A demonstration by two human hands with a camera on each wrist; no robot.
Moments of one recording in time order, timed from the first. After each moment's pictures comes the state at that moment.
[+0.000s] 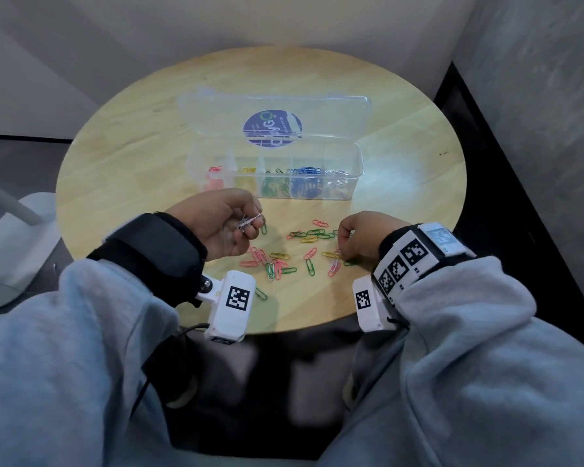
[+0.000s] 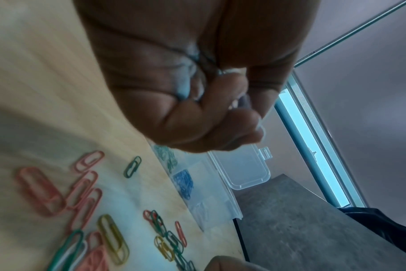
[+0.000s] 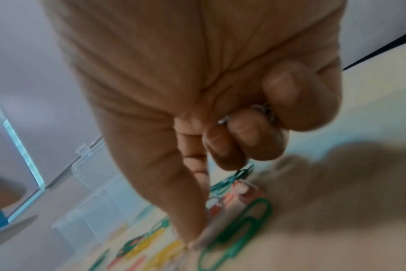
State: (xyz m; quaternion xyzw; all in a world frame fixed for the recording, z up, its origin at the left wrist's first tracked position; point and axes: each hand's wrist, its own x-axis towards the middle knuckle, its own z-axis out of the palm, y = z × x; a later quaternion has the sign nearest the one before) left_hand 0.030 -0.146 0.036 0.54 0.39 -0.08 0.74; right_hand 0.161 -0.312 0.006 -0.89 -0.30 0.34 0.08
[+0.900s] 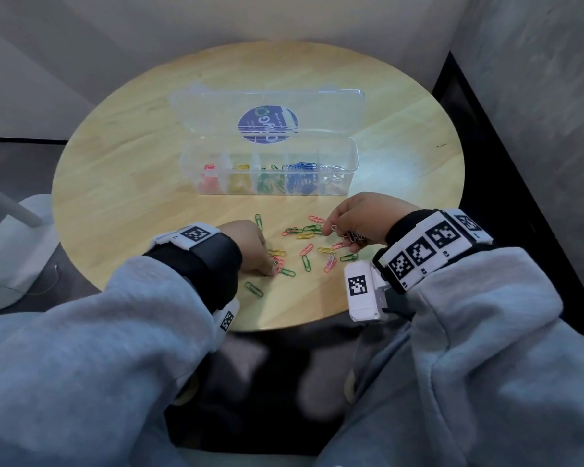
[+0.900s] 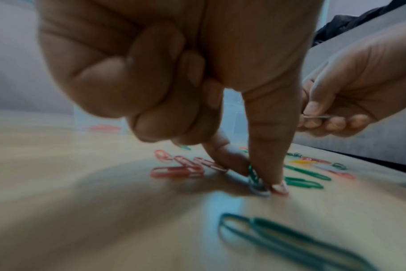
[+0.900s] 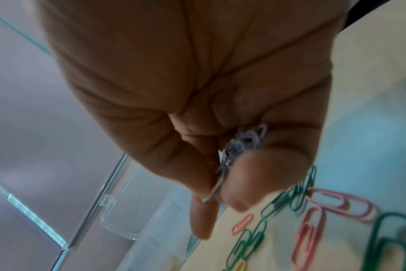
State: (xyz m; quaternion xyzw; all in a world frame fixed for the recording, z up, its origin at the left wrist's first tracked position) left_hand 0.044 -0.175 0.002 0.88 0.34 -0.26 0.19; right_hand 0.168 -0.313 0.017 -0.82 -0.20 0.44 0.29
